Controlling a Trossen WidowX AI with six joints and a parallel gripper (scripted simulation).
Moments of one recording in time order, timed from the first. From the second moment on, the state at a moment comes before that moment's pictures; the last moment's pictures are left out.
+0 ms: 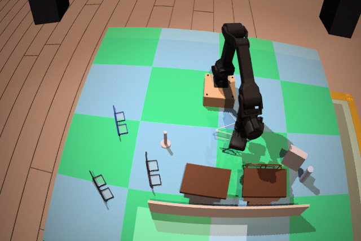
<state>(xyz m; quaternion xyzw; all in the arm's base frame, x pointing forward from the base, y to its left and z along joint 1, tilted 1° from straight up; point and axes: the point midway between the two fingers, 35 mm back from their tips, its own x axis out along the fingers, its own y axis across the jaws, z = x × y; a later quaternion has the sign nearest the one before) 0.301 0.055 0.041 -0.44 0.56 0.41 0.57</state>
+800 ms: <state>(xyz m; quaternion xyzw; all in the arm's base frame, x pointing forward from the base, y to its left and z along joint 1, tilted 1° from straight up) 0.318 0.018 0.104 -0.37 0.60 0.35 0.62</state>
